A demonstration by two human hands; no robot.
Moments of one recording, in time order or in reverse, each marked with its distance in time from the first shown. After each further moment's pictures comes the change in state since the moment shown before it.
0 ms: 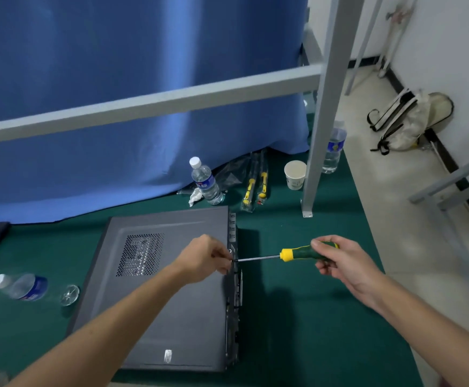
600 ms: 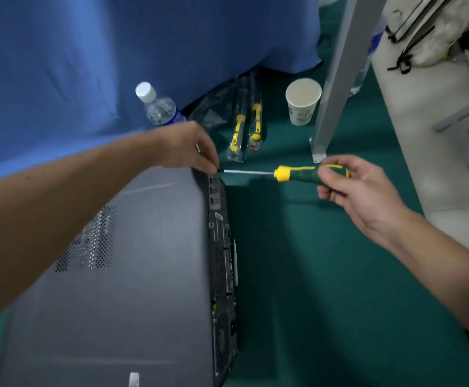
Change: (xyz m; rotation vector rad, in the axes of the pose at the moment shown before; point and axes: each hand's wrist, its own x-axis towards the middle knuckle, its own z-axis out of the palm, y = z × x) left_hand 0.173 -0.001 -0.051 0.381 -0.177 0.128; right_hand 0.112 0.025 0.004 0.169 0.086 -0.152
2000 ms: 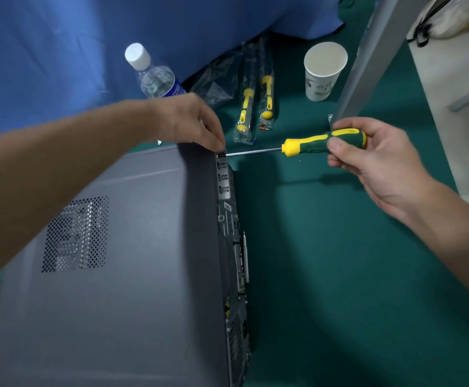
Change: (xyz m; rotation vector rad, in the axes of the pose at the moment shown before) left_hand 0.028 -0.030 0.020 -0.167 -0.040 -0.084; right_hand 0.040 0.028 0.016 -0.116 -0.021 -0.123
